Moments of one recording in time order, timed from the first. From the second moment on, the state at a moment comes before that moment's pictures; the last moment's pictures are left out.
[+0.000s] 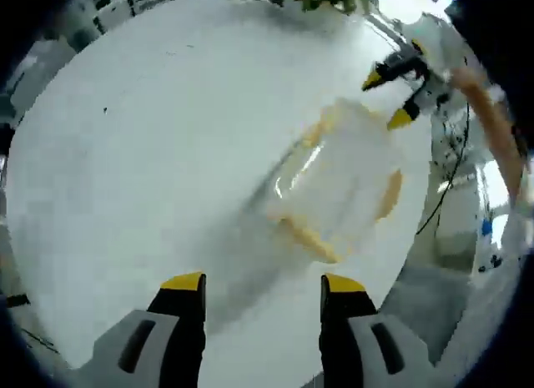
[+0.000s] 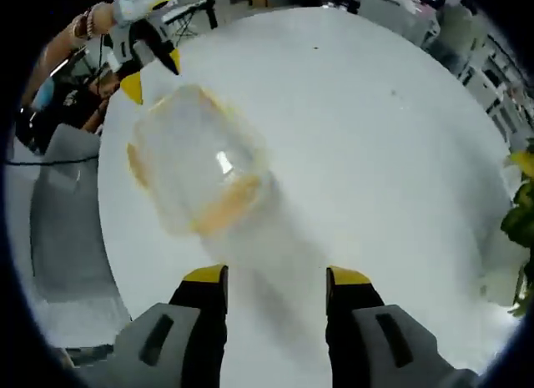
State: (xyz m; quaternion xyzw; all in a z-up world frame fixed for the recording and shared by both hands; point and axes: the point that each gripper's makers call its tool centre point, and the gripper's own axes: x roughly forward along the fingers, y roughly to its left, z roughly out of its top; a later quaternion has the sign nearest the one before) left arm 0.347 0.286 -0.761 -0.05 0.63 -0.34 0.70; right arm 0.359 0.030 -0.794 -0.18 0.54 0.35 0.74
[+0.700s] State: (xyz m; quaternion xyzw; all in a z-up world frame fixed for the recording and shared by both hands) left arm 0.345 0.260 -0.789 -0.21 0.63 -0.25 0.71; right arm 0.358 0.109 -0.782 0.05 0.59 0.33 0.74
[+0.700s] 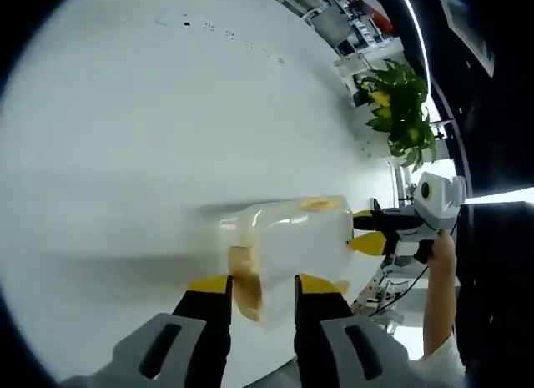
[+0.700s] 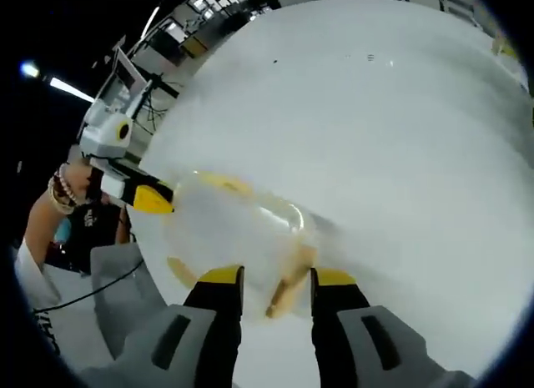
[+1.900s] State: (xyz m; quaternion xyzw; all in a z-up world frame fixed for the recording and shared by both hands) left arm 0.343 0.261 -0.786 -0.25 0.64 -0.25 0.69; right arm 0.358 0.118 -0.795 0.09 0.62 0.31 0.72
